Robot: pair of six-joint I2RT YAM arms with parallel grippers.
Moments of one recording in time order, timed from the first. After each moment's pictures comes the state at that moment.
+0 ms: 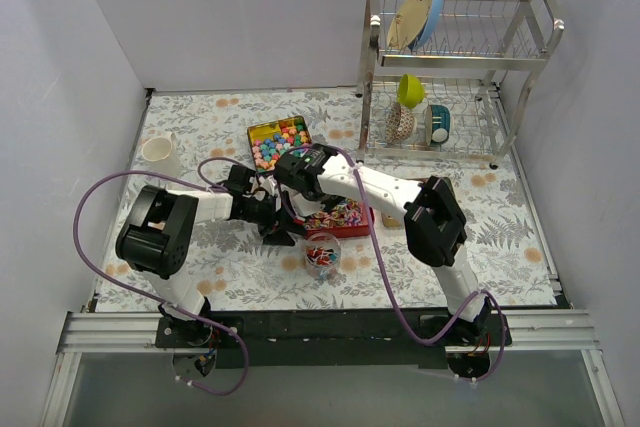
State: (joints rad) left arm -0.30 1.70 0.73 -0.14 0.91 -0.56; right arm 1.01 2.10 1.86 -1.38 0.62 -1.10
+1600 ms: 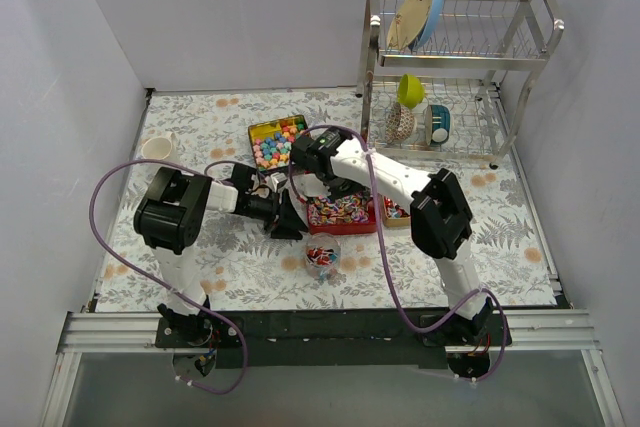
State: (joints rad) left arm -0.27 1.91 0.80 -0.02 1.09 -0.56; right arm 0.91 2.11 1.88 -1.42 0.47 -0.86
